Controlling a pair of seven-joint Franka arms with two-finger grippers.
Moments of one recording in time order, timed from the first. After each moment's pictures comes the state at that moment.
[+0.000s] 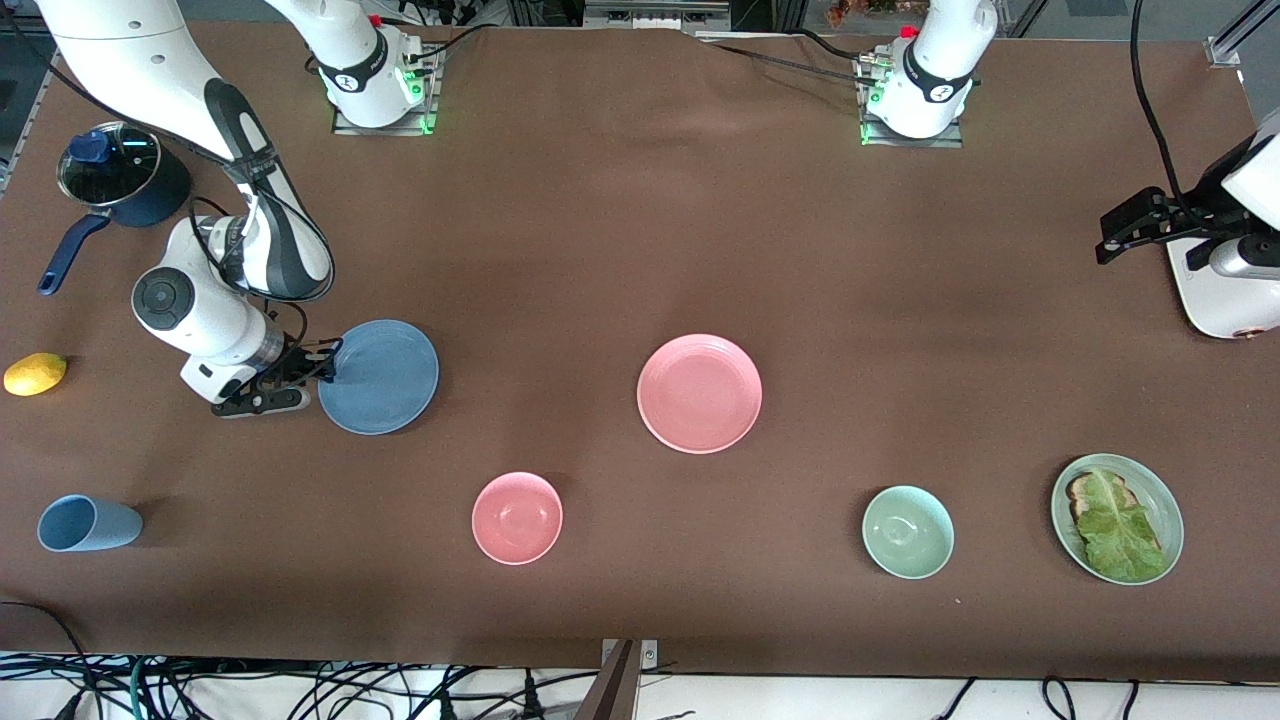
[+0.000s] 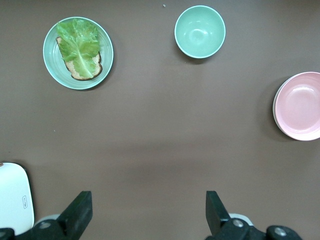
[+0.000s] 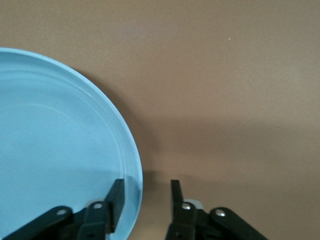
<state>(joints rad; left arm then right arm) 0.05 0.01 -0.04 -1.60 0.00 1.59 0.07 0.07 0.47 -0.08 -2.08 0.01 2.53 -0.17</state>
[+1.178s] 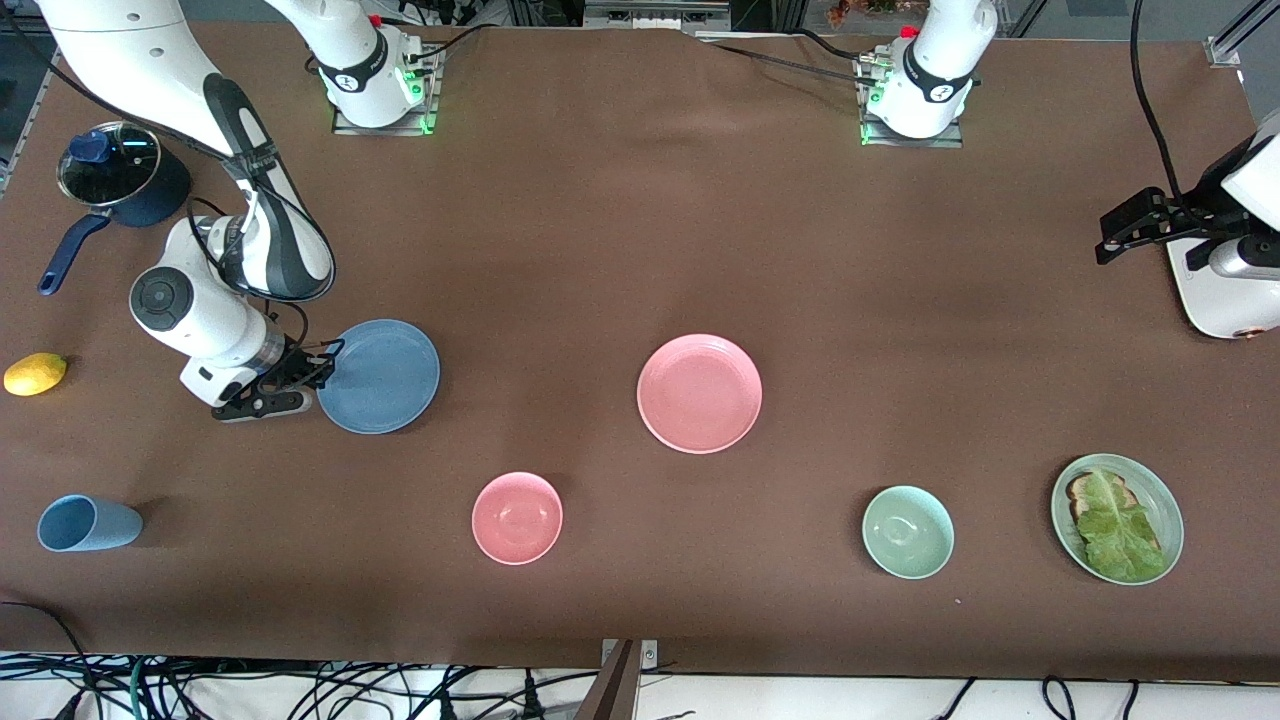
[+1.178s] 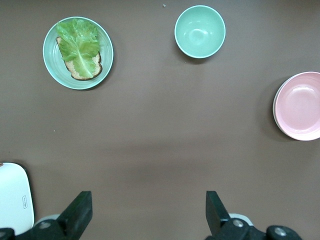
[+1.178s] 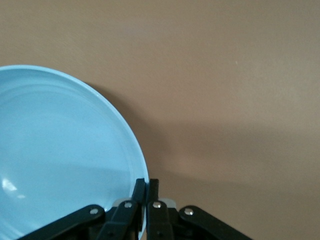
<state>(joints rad) 0.05 0.01 -0.04 -1.60 0.00 1.59 0.07 0.07 0.45 -0.06 -2.03 0.01 2.46 -0.17</state>
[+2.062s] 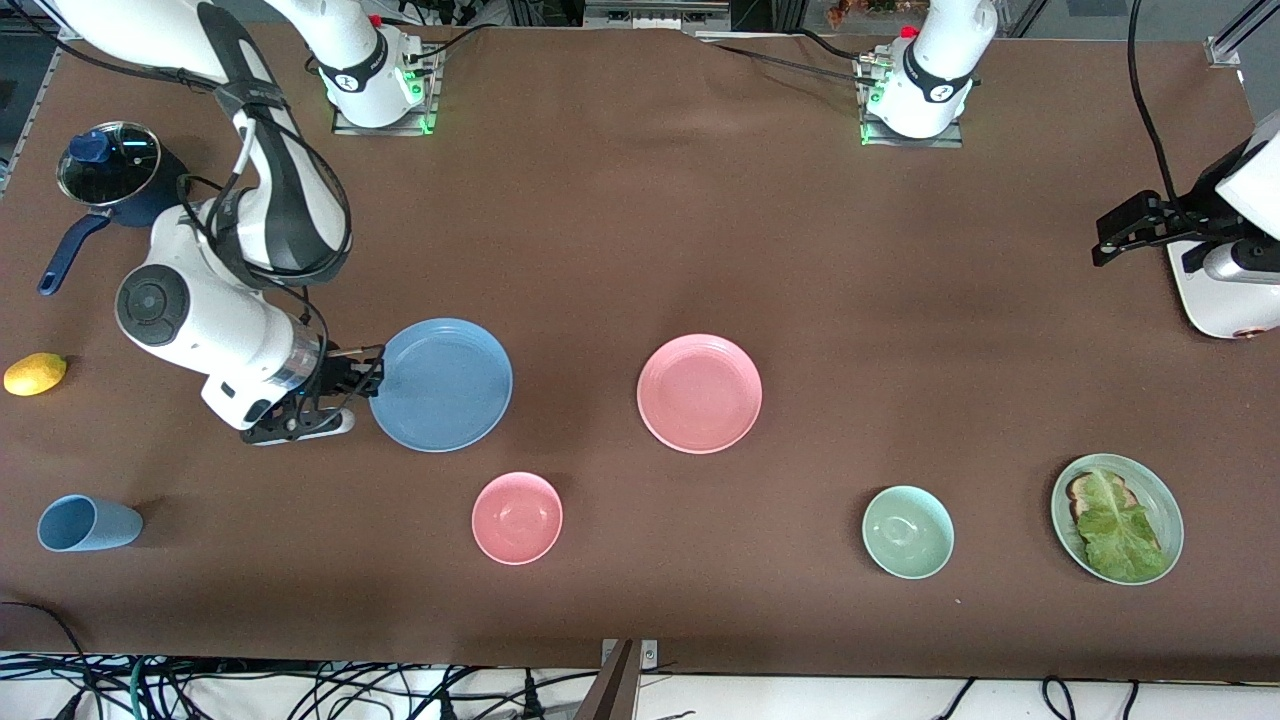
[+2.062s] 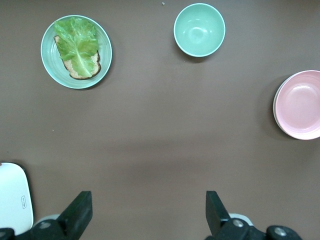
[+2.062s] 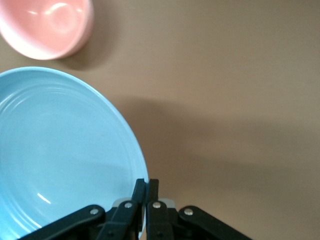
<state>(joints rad) 0.05 0.01 -0.04 -1.60 0.00 1.59 0.07 0.11 0.42 0.13 -1.69 0.07 2.10 0.06</state>
